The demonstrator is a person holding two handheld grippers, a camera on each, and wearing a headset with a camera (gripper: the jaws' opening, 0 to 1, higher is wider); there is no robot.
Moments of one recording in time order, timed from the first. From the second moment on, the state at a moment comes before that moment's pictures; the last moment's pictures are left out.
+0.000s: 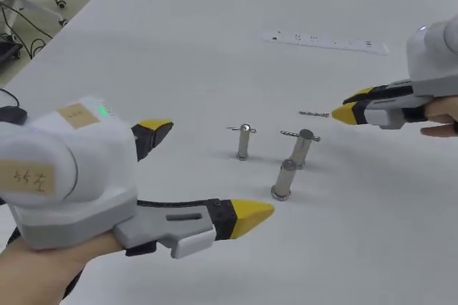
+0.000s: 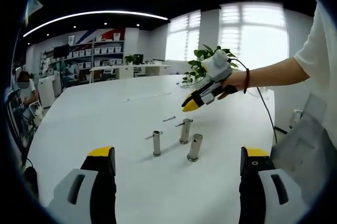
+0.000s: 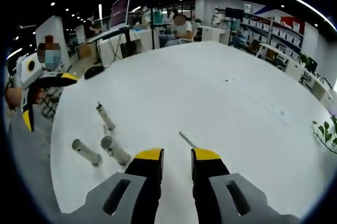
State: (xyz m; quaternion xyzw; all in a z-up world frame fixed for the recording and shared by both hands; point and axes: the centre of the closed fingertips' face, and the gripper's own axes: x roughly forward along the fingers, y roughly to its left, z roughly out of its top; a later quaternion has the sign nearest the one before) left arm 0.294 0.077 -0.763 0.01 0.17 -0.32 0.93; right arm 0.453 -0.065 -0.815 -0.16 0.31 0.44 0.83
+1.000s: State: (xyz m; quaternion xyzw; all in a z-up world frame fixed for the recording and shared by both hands) left arm 0.298 0.088 -0.773 0.00 0.20 -0.30 0.93; right arm 0.490 -0.060 -0.862 -0.27 0.35 0.47 0.76
